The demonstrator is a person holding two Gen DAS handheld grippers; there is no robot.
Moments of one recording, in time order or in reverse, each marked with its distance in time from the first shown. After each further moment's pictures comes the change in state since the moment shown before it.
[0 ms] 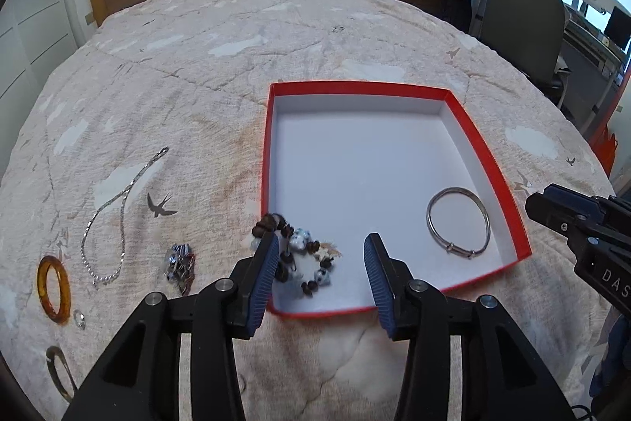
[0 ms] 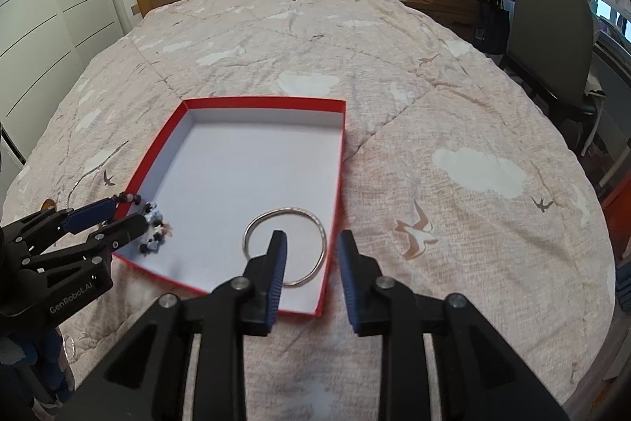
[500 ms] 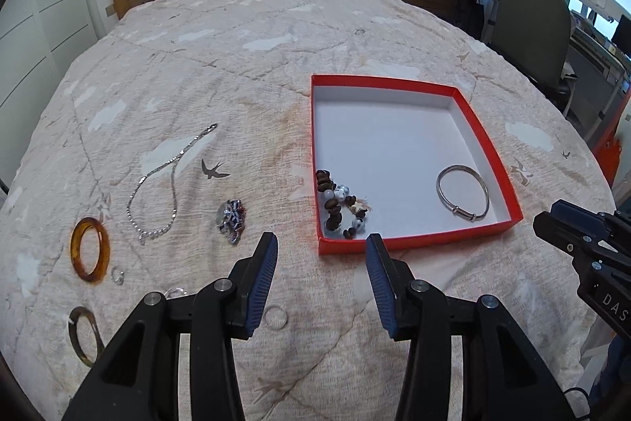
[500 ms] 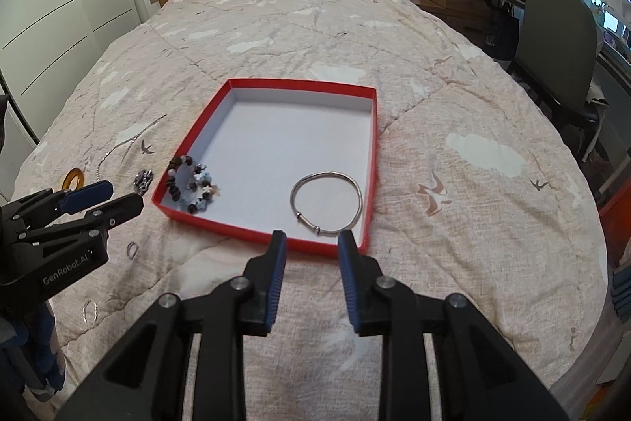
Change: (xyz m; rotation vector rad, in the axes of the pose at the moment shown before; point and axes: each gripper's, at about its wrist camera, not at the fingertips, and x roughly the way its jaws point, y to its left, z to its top) left arm -0.050 0.022 -0.028 -0.037 -0.004 0.045; right arm -0.042 0.032 -0.031 -0.049 0.007 0.023
